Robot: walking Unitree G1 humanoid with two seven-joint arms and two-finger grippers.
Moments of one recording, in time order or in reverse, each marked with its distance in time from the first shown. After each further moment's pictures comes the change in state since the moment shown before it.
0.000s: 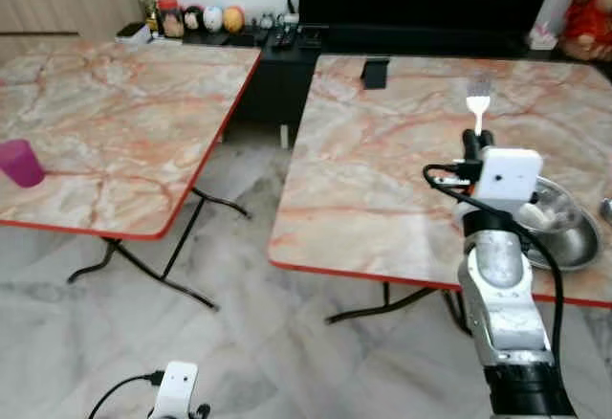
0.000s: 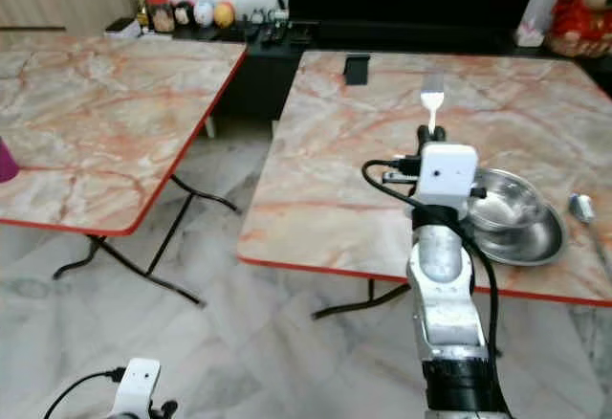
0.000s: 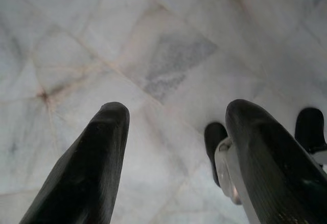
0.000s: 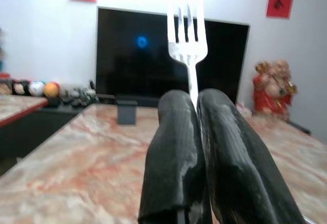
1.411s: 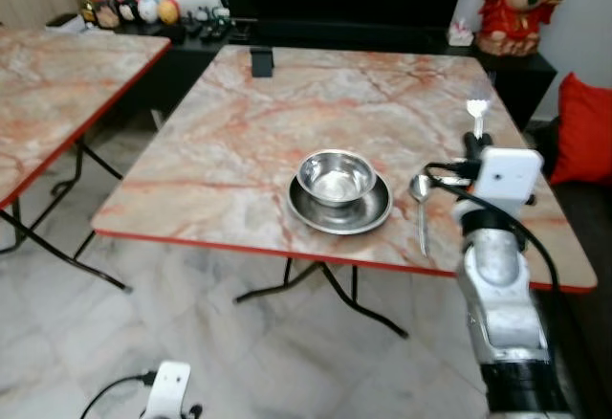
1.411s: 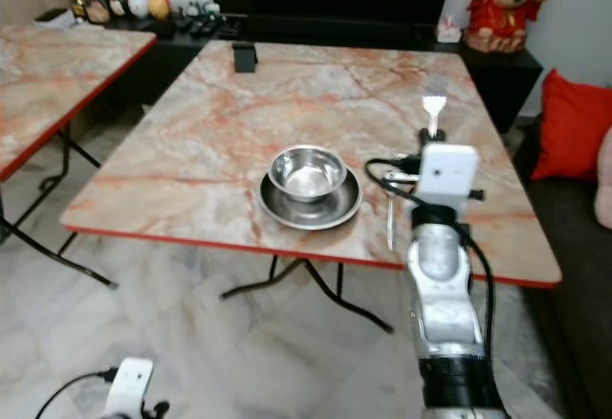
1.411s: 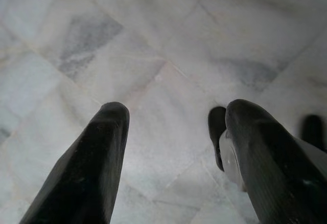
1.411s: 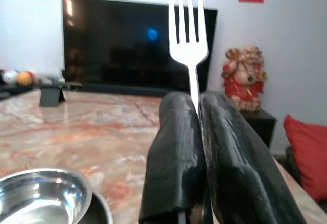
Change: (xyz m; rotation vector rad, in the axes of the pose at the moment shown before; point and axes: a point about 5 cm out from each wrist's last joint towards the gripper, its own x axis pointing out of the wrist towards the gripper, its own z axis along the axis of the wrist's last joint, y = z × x) left arm 0.000 0.003 0.000 0.003 0.001 0.006; right arm 0.003 0.005 -0.001 0.006 0.016 0.016
